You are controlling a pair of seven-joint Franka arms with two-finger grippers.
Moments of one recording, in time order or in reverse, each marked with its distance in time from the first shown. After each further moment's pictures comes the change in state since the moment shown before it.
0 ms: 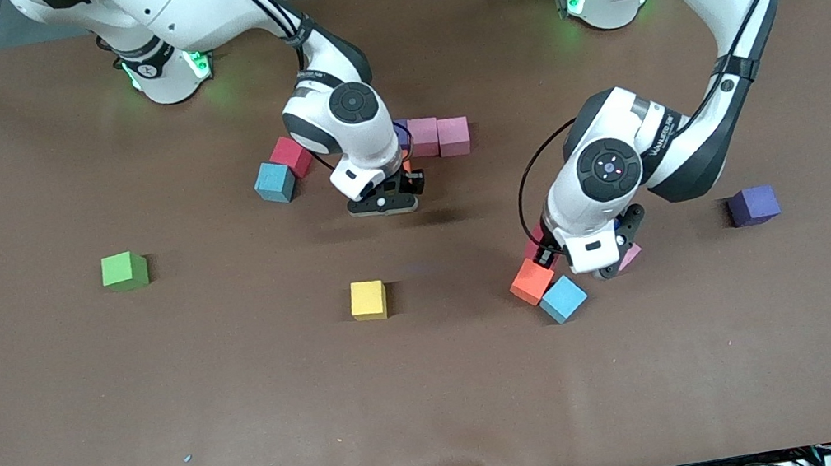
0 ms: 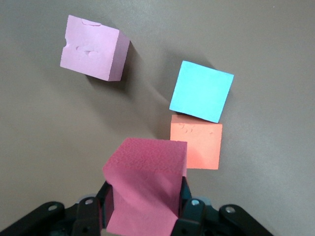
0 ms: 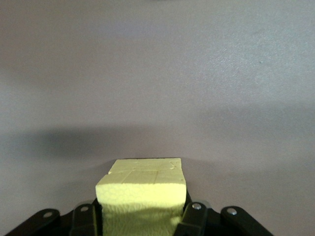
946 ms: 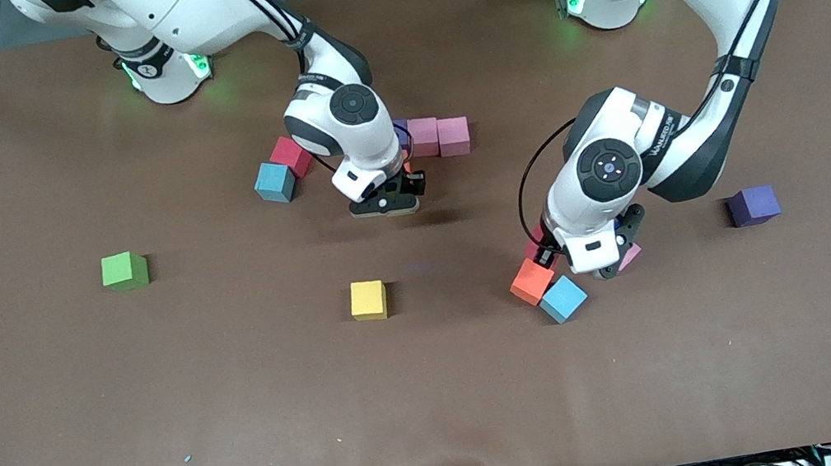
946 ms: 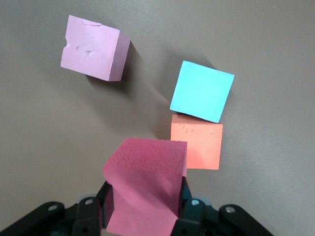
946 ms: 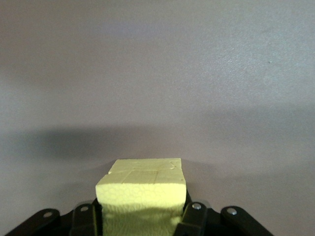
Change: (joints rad) left arm 0.000 0.000 0.000 0.000 0.000 -0.002 0.000; right arm 0.000 0.014 0.000 0.000 -0.009 0.028 0.002
